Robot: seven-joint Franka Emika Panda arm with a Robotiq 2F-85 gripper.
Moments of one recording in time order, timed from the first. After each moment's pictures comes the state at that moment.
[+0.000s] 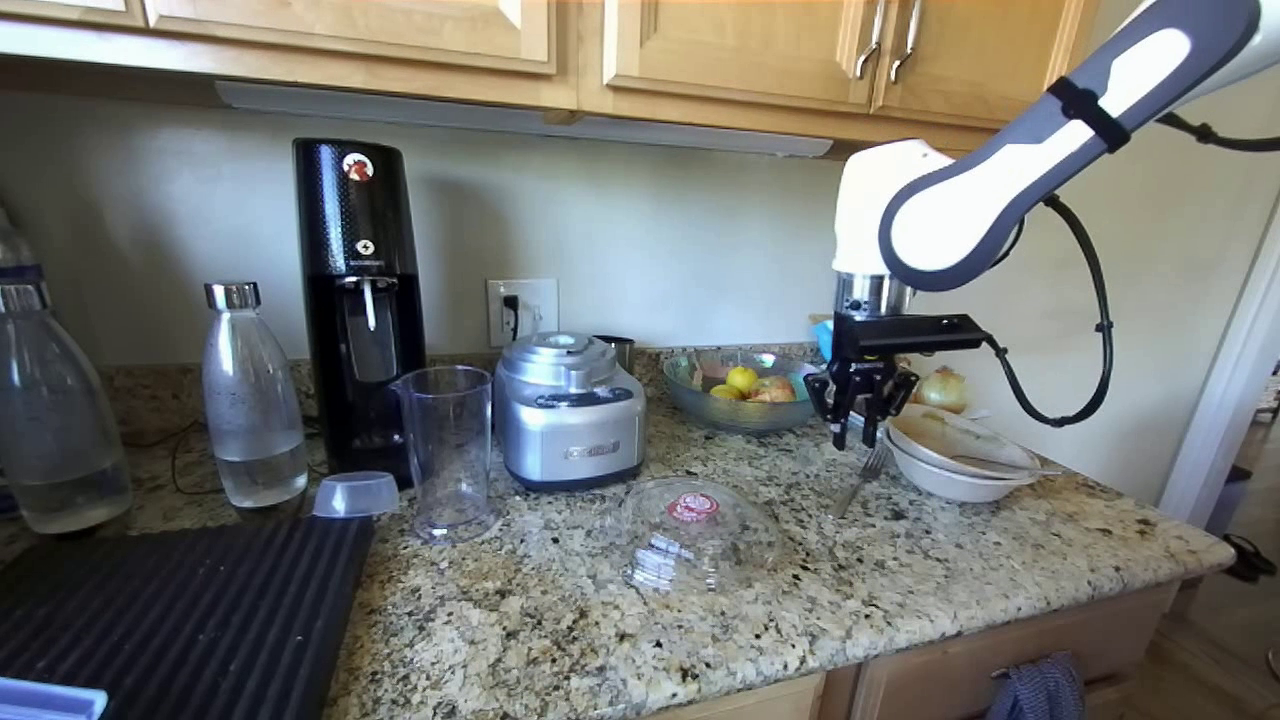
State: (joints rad) arm 0.26 0.29 0.05 -2.09 -0.16 2.38 0.76
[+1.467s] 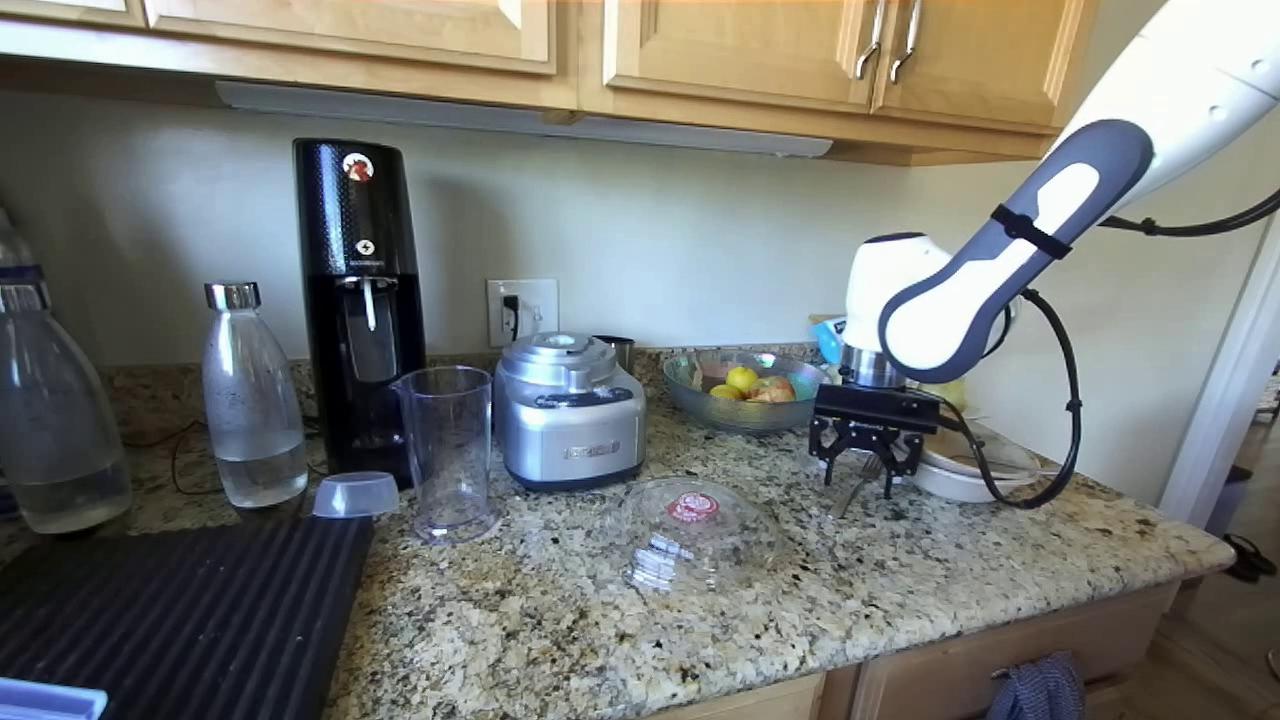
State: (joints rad) arm 0.26 0.49 -0.05 -2.09 -0.16 2.62 1.20
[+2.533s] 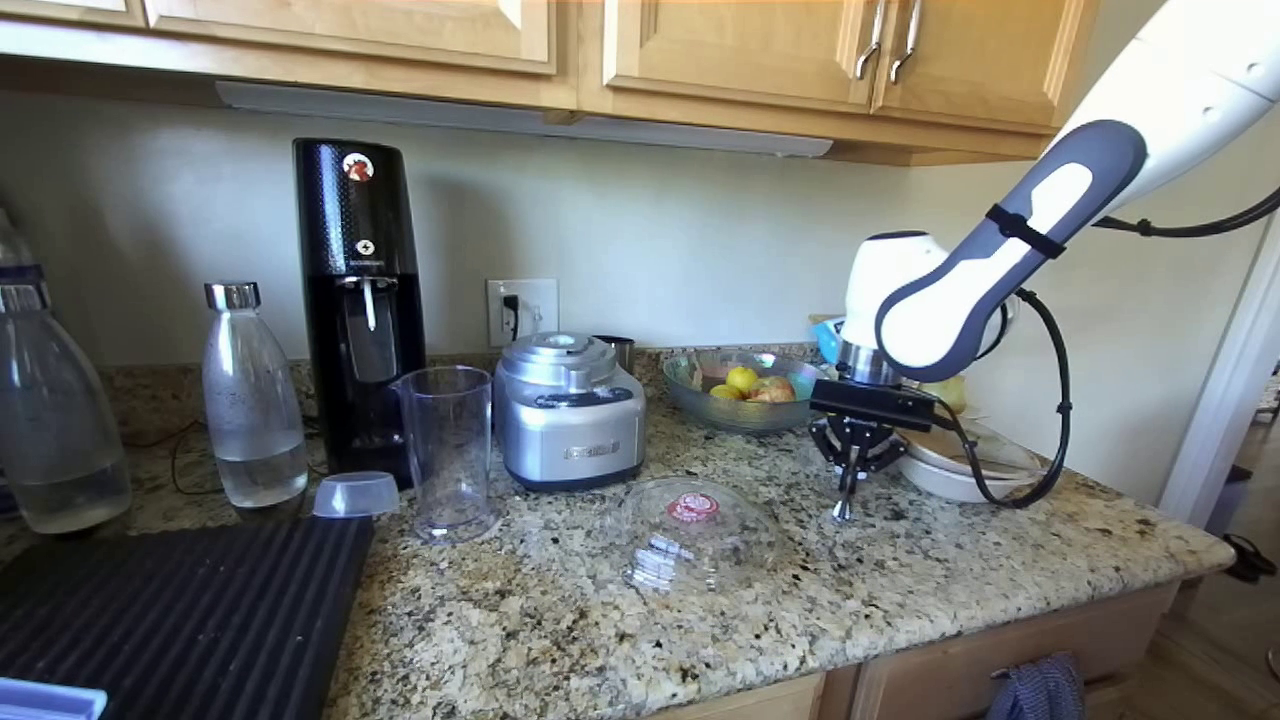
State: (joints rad) arm 0.26 0.49 -0.05 -2.08 -0.12 2.66 1.18
